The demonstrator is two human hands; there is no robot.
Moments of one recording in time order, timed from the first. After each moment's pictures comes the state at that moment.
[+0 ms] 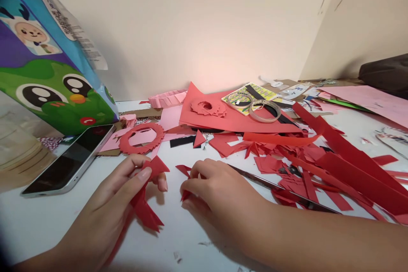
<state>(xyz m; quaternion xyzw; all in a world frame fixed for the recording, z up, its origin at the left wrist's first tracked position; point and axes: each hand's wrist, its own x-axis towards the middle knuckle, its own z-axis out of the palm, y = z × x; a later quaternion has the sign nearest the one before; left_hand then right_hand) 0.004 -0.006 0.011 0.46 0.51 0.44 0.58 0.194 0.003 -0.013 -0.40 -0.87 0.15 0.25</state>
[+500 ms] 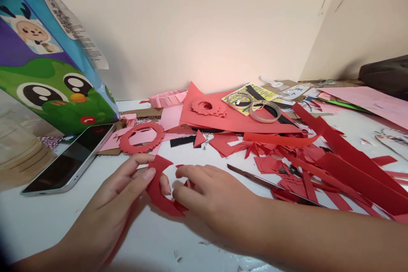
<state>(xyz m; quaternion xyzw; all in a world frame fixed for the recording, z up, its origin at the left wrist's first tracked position) 0.001 -0.002 0.007 0.49 0.42 0.45 0.61 0.192 0.008 -0.020 -0.30 -0.91 0.06 0.26</state>
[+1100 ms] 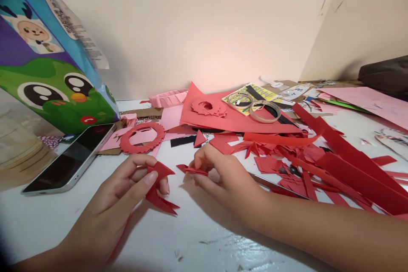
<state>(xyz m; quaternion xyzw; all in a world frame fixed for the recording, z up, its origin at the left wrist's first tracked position) 0.000 -0.004 0.001 0.52 0.42 0.46 0.59 0.204 0.018 -0.018 -0.45 -0.76 0.31 0.36</state>
